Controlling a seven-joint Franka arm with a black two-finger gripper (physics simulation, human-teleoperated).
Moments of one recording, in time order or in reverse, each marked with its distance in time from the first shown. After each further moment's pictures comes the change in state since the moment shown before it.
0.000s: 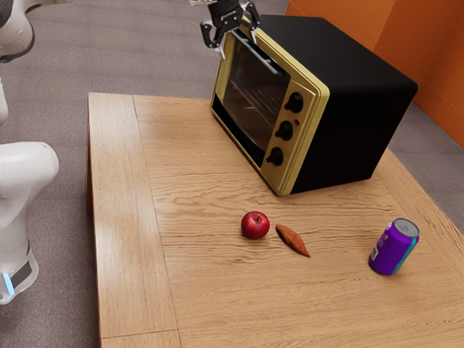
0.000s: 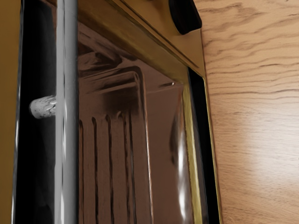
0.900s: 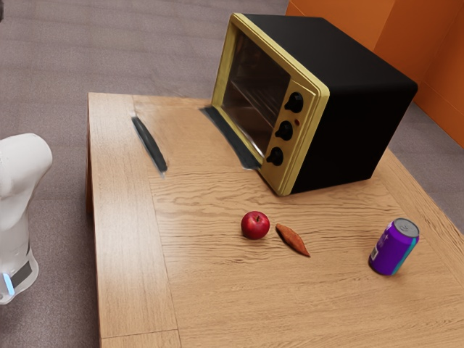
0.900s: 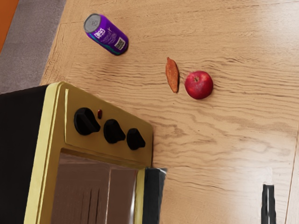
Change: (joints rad) arm 0.430 -0.095 -0.598 0.328 -0.365 -0.524 -0.151
